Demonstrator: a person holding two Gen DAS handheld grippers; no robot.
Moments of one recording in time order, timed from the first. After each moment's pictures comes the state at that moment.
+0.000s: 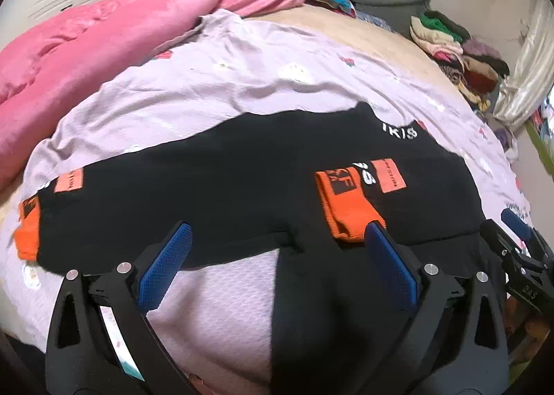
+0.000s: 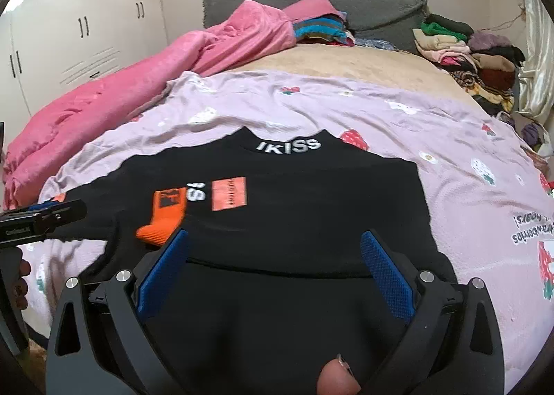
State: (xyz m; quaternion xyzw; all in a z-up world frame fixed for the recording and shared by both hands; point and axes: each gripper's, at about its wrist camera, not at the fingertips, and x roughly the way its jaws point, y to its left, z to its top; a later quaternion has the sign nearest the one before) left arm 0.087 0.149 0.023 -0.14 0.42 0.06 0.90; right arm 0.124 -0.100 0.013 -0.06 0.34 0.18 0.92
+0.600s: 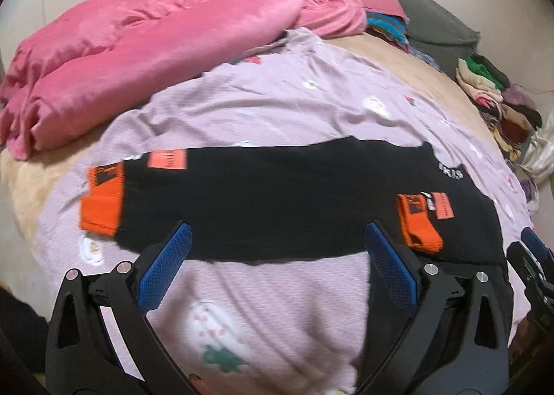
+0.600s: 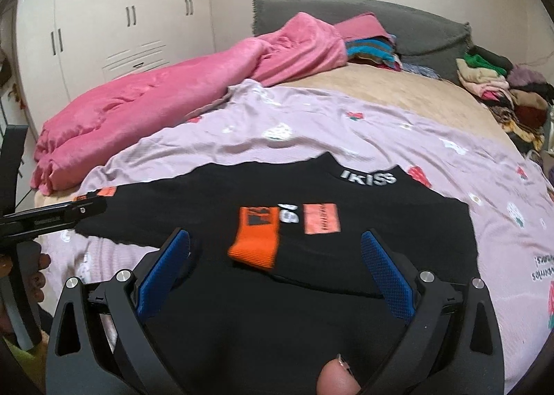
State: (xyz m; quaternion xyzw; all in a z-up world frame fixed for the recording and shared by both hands) left arm 0.028 0.232 0.029 -0.19 0.39 0.17 0.89; right arm 0.090 -0.015 0.038 -0.10 0.31 0.26 0.91
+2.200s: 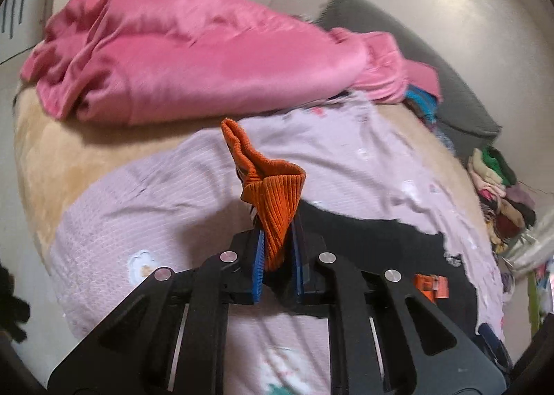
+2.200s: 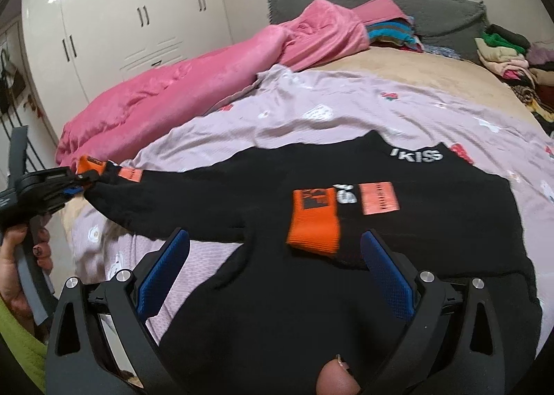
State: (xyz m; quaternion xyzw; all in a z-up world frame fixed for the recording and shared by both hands) left arm -0.021 0.317 0.038 -0.31 0.28 0.21 0.88; right arm 0.080 0.004 0.019 -0.05 0.35 0.30 0.89
